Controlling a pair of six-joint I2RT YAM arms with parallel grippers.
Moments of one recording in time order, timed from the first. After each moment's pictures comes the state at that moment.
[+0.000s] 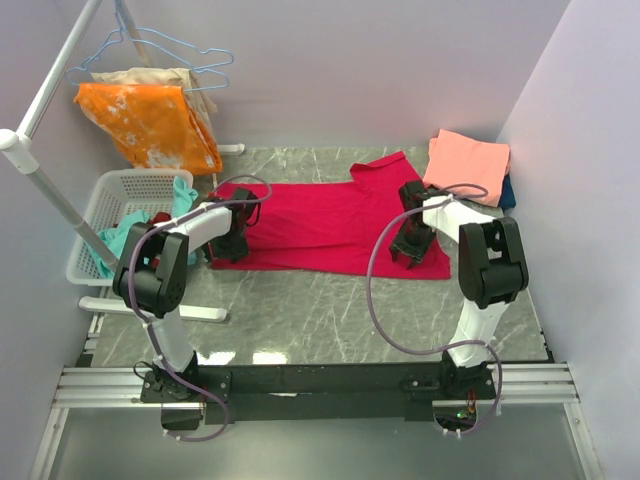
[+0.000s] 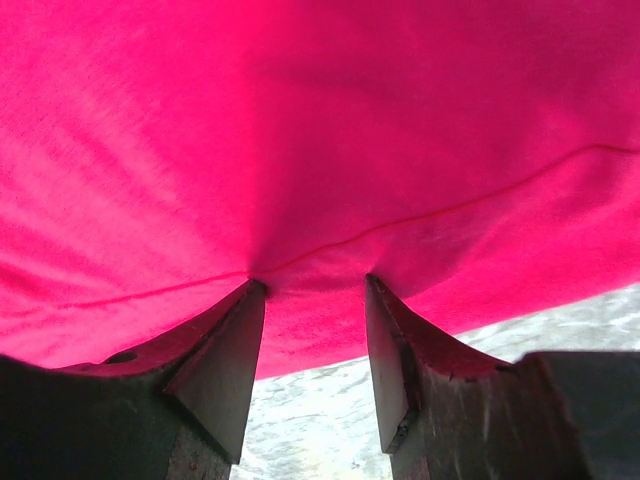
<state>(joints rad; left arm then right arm) -0.32 1.83 1.19 -0.81 -0.47 -0.65 0.20 1.87 1.22 -0.80 0.09 0.76</state>
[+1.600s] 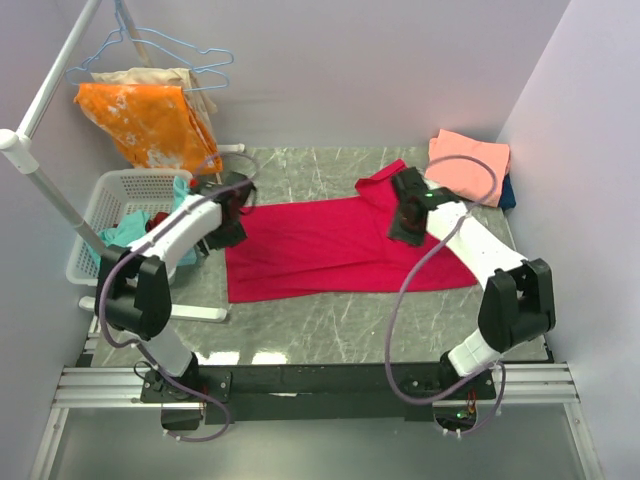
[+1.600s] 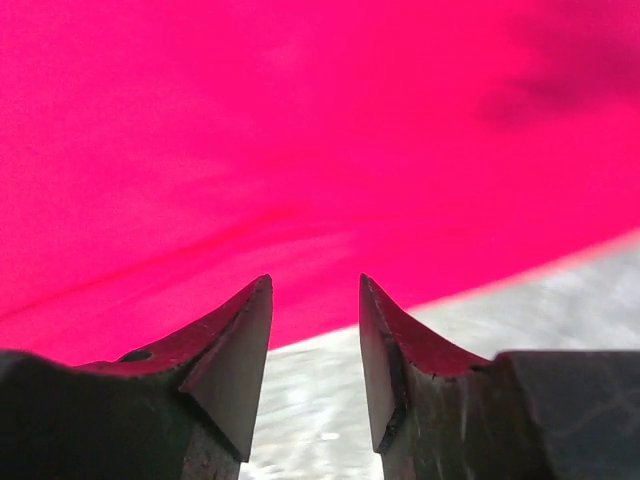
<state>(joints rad) -0.39 1.66 1.31 -1.06 -0.53 -0.90 0.30 1.57 1.23 -0.87 0.27 0.66</state>
